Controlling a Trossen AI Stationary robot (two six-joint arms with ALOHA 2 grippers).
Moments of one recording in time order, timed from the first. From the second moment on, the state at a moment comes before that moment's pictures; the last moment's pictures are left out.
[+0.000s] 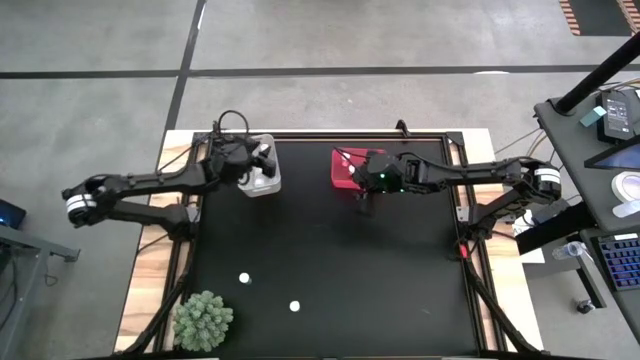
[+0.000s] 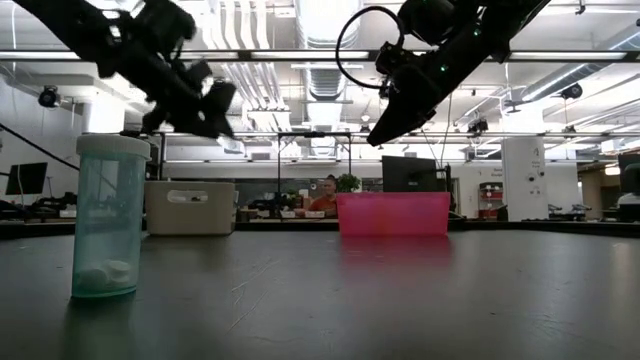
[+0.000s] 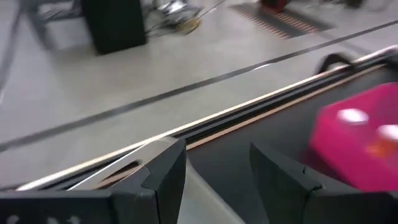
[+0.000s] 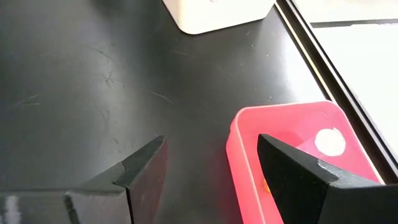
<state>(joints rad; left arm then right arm) 0.44 1.06 0.56 0.10 -0.56 -0.29 -0.23 1.44 0.91 -0.15 0.04 -0.11</state>
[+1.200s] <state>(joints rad) -0.19 1.00 0.56 0.53 -0.55 -0.12 0.31 1.48 0.76 0.23 0.05 0.04</state>
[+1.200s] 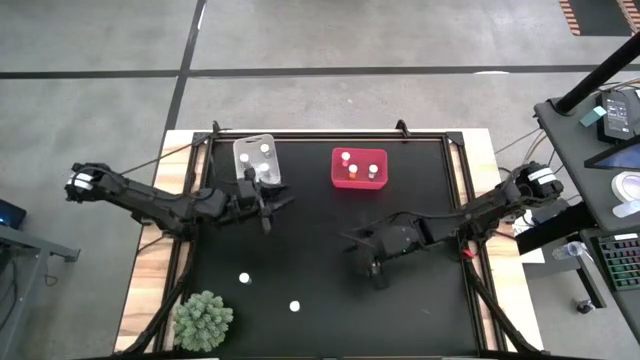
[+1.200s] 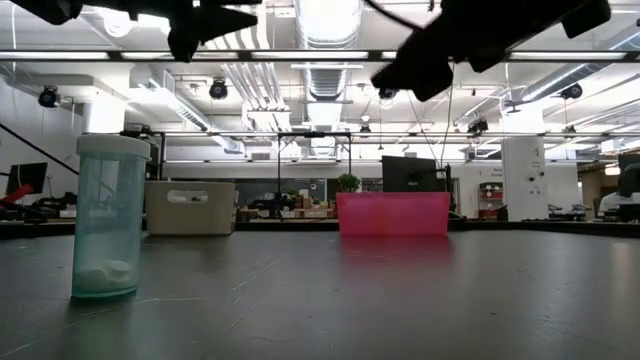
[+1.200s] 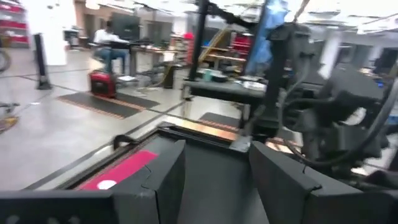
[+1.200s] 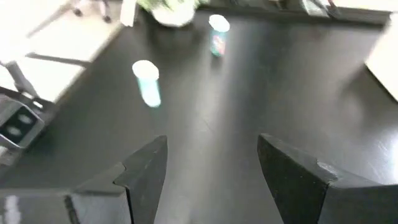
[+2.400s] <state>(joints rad) -0.37 1.18 0.56 0.81 -0.55 -0.07 0.38 1.89 1.14 0.19 0.06 0.00</state>
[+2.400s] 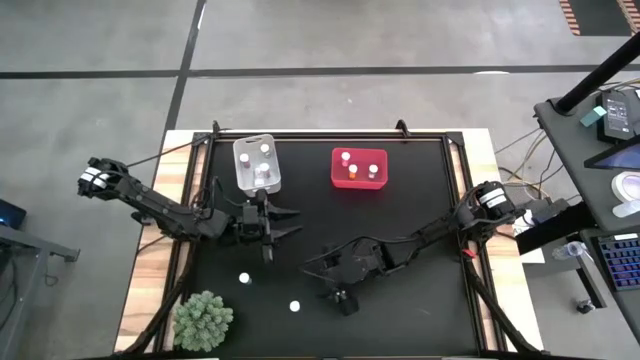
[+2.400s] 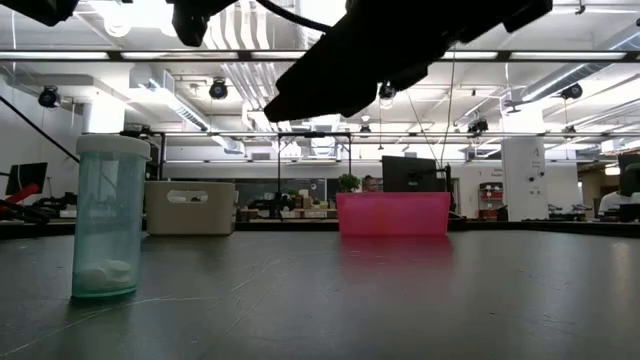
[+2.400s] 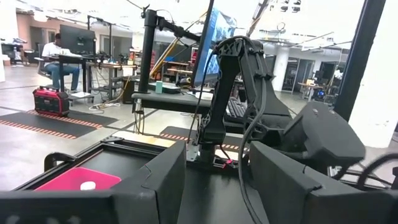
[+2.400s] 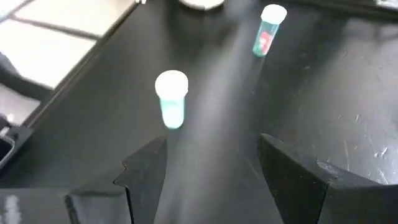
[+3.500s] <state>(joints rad) -0.37 1.18 0.56 0.81 -0.54 -0.07 0.31 2.22 1.40 0.37 -0.30 0.01</state>
